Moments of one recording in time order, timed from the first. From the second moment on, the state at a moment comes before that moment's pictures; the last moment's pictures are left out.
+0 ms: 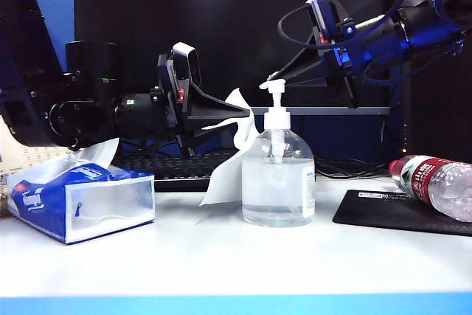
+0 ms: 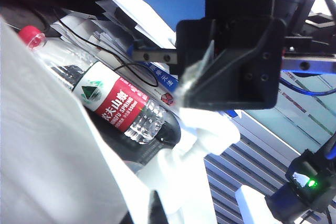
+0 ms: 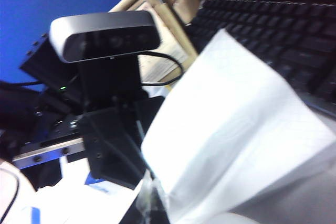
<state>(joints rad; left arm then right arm) -0.36 2.16 1.07 1.21 1.23 -0.67 0.27 1.64 0.94 0.31 -0.89 0.32</state>
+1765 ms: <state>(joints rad) -0.38 2.16 1.07 1.40 1.31 -0.82 0.27 1.65 0.96 0.30 -1.05 0.34</state>
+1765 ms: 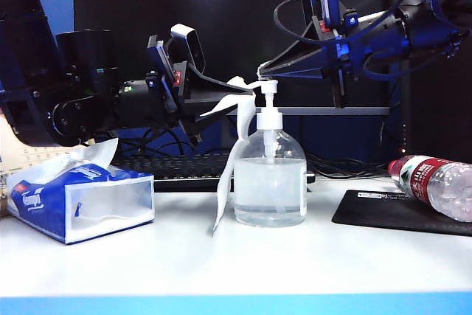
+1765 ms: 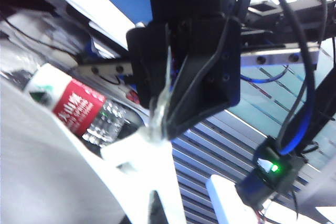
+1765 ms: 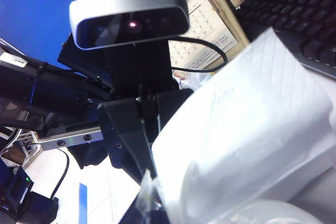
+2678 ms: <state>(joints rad) -0.40 2.16 1.07 1.40 1.27 -0.82 0.28 1.65 0.96 0.16 -1.07 0.24</state>
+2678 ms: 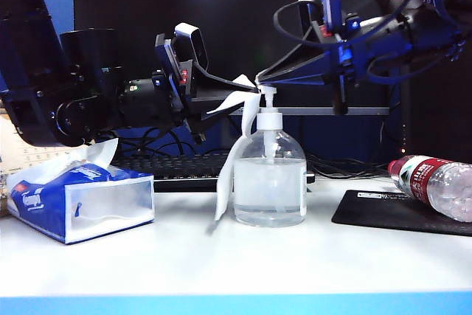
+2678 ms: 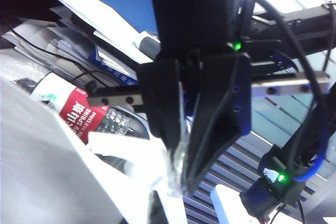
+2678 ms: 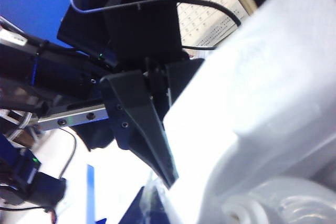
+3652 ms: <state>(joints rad) -0.38 2.16 1.21 1.09 1.35 -0.58 0.27 1.53 0.96 0.19 -0.95 0.24</state>
